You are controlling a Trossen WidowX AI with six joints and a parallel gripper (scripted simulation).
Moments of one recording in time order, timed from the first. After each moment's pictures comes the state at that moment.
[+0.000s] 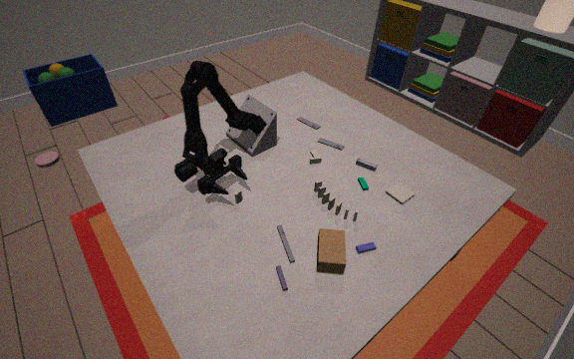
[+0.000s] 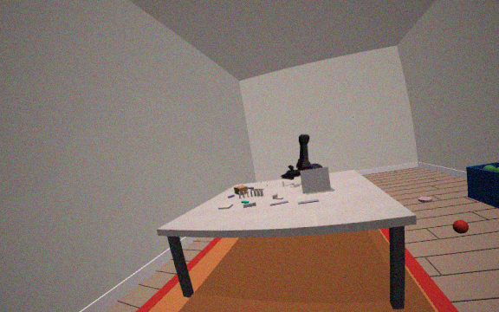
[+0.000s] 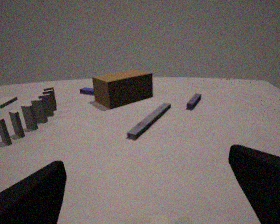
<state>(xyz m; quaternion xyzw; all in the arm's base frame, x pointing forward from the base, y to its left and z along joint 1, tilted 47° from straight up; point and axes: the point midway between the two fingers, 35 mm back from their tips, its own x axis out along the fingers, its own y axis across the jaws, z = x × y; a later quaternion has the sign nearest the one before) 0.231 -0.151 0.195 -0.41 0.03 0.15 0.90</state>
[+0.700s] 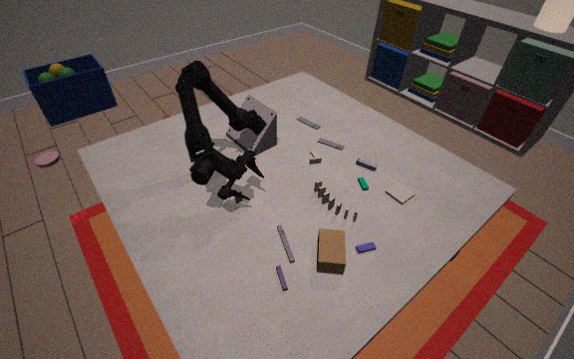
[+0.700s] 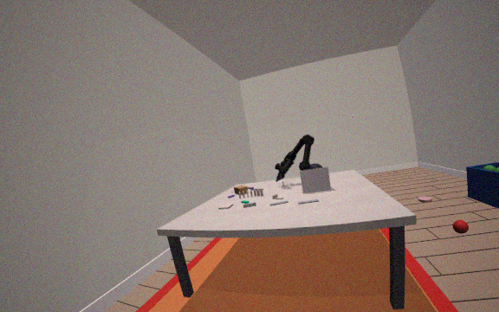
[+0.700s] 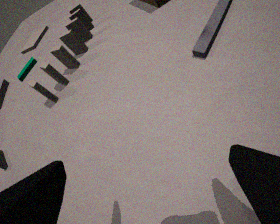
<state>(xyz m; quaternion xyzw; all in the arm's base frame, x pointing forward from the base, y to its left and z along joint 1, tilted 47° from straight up) 0.277 -0.112 0.174 -0.26 0.39 0.12 0.87</state>
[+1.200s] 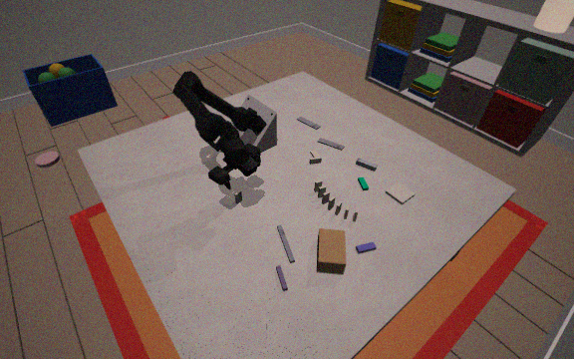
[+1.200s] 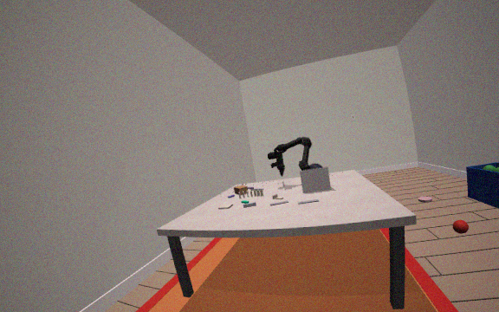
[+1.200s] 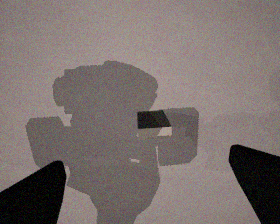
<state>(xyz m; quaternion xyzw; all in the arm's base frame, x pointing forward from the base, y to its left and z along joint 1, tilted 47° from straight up) 0.250 -0.106 0.215 -0.39 0.63 -0.14 0.66</state>
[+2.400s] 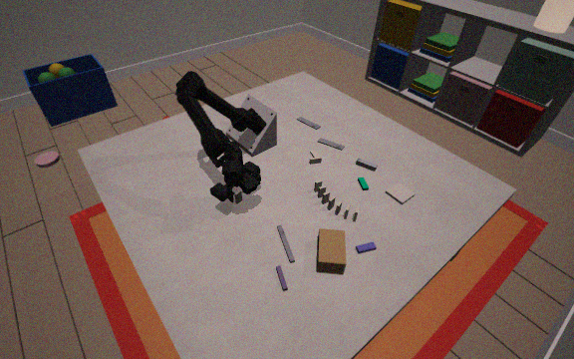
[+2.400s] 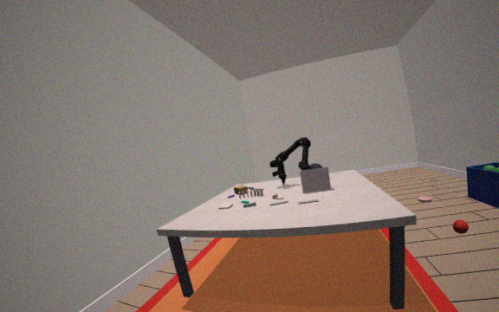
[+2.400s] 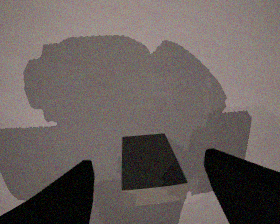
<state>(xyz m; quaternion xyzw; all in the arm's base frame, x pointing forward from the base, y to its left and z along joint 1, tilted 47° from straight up) 0.260 -0.166 0.169 -0.40 0.63 -0.17 0.64</state>
